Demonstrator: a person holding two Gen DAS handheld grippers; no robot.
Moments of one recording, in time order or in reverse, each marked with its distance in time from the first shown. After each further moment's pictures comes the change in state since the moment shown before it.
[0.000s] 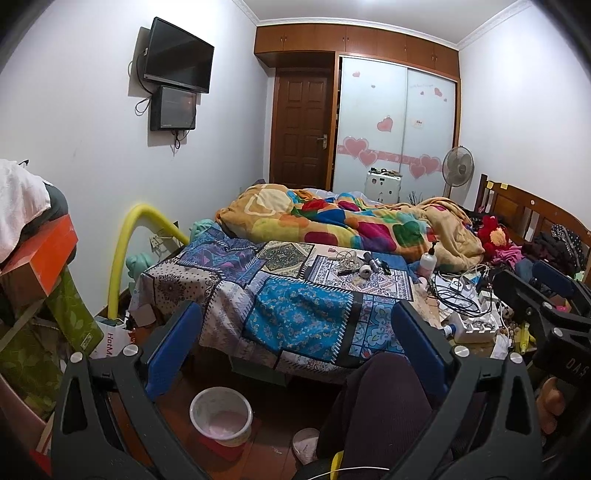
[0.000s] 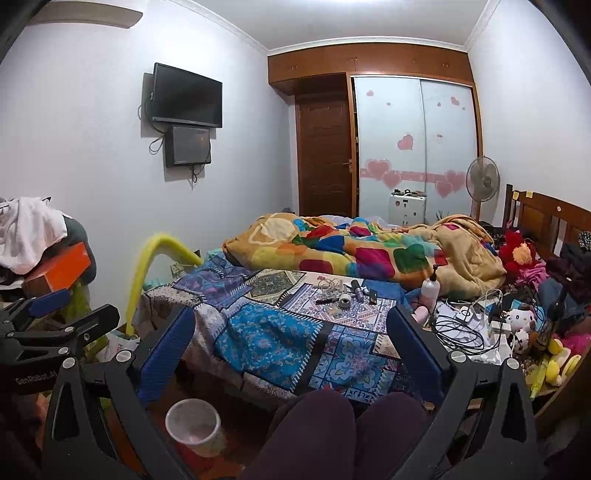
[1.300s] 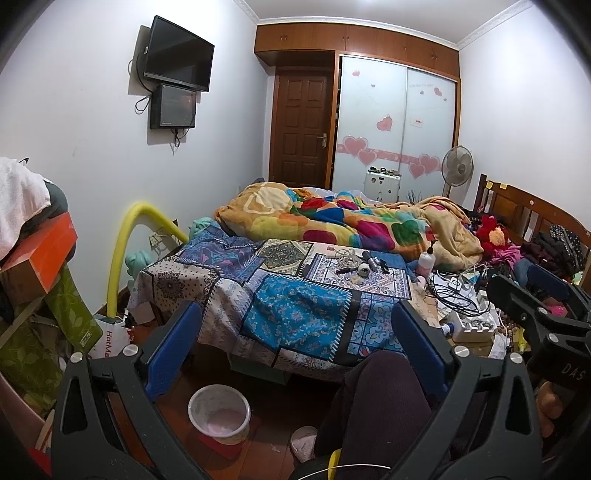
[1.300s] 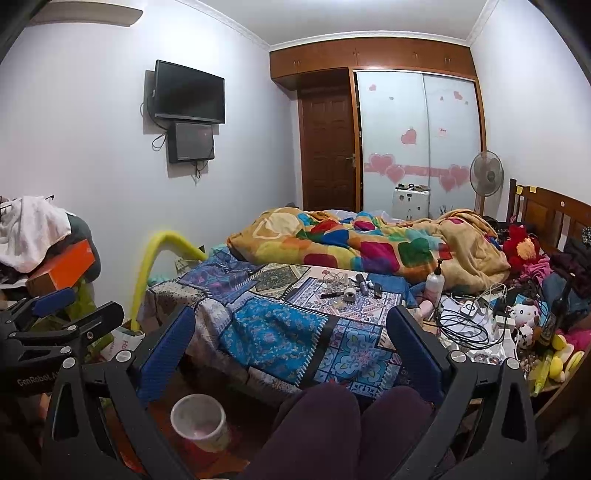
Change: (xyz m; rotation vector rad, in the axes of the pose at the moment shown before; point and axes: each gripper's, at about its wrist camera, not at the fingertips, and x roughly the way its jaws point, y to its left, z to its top) left arm 0.000 -0.006 -0.002 -0.004 0.007 0.000; right arm 0.003 0.011 -0.008 0.003 0.016 0.012
